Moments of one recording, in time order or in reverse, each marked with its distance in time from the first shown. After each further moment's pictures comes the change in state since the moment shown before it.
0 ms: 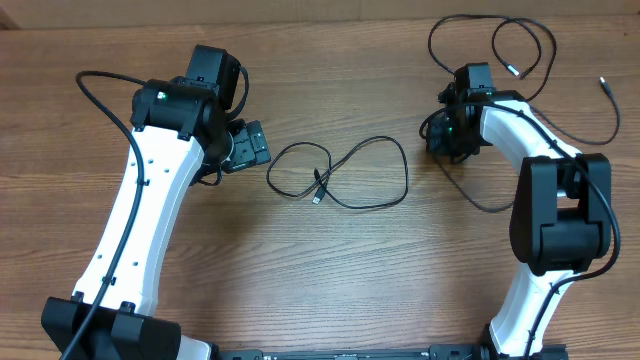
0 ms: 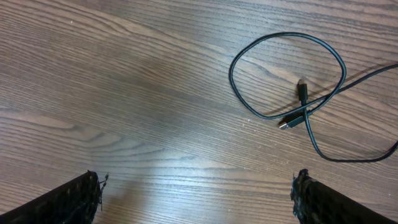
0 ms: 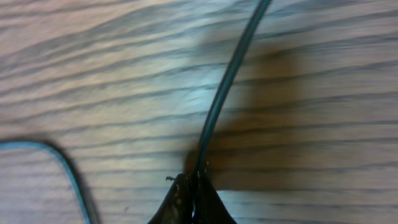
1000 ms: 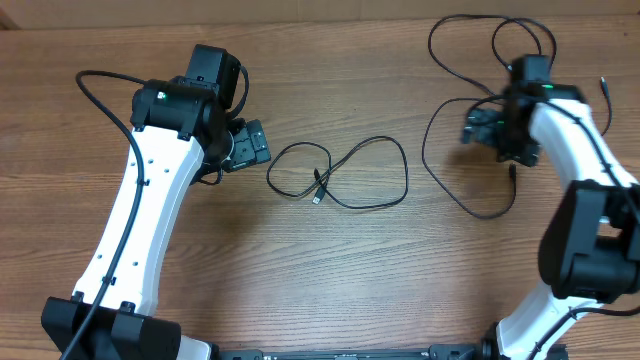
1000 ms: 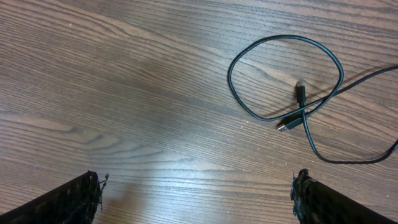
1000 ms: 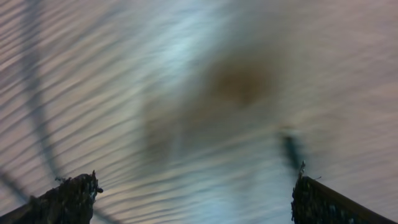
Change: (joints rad) left arm 0.000 0.000 0.000 0.008 0.000 0.000; right arm -0.180 -0.148 0.019 -0.187 0.161 0.180
